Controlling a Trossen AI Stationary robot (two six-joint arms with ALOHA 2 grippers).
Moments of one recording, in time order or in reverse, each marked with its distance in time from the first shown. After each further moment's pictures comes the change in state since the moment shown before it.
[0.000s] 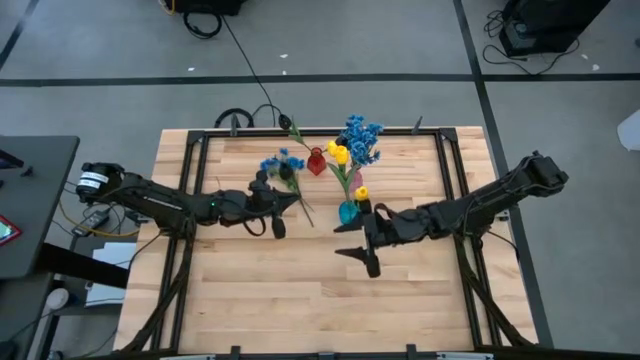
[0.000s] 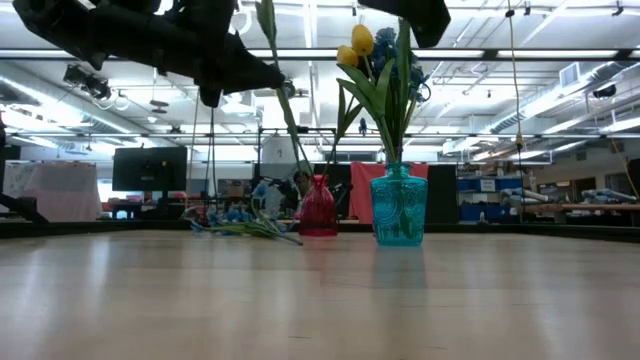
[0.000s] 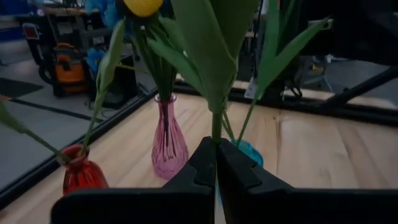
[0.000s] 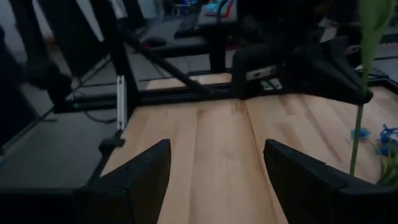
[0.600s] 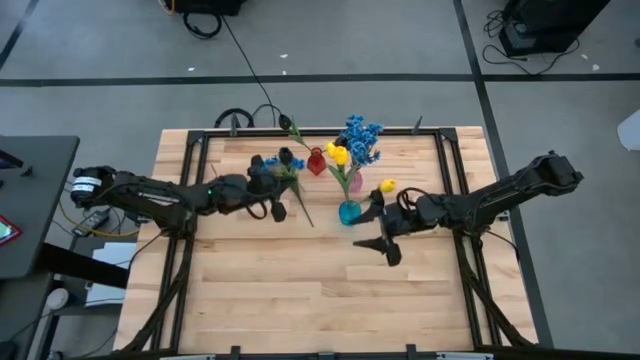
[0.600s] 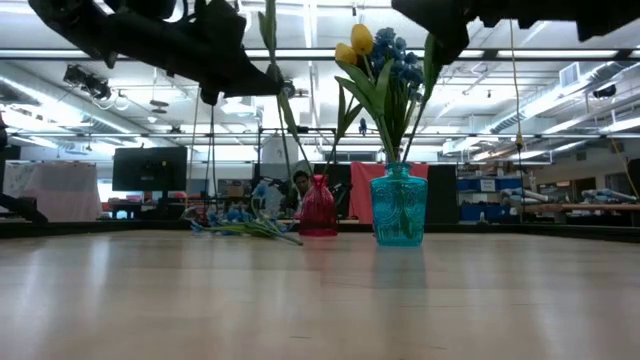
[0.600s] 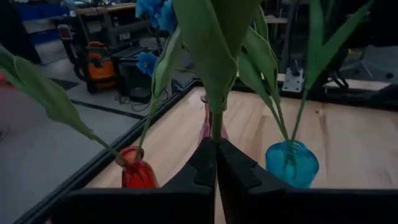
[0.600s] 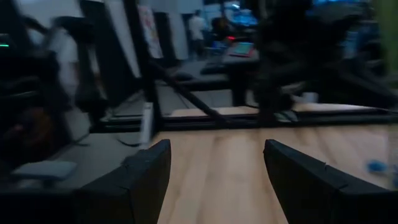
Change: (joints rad) left arm 0.140 -0.059 0.038 -0.143 0.037 0.065; right arm -0.094 -0.173 -0.284 0.299 -0.171 -0.075
